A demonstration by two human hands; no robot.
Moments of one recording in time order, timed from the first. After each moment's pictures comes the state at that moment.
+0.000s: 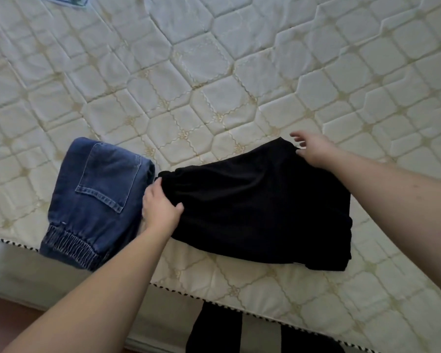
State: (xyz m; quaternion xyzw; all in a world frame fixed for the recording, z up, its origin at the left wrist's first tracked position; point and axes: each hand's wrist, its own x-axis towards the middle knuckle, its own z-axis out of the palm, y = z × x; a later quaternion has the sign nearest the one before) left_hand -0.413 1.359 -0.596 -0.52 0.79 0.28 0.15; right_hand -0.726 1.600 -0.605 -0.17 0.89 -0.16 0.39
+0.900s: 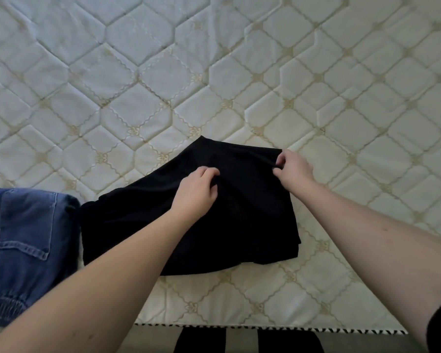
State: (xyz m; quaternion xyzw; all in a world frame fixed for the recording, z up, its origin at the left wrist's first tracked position) left_hand -0.577 1.527 -0.614 -0.08 0.95 0.27 0.15; right_hand -0.701 1.754 -0.640 0.02 0.95 -0.16 0.27
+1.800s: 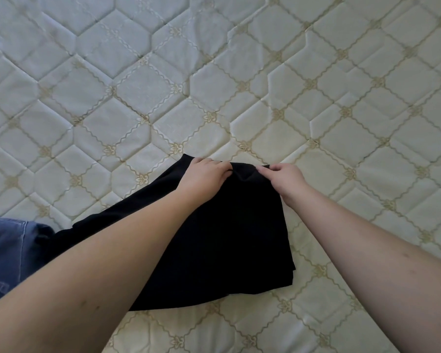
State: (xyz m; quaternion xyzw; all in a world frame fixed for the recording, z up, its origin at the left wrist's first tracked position) left_hand -0.681 1.550 -0.657 0.08 0.97 0.16 0.14; right_hand -0.732 1.752 -0.657 0.24 0.79 -0.43 0.35
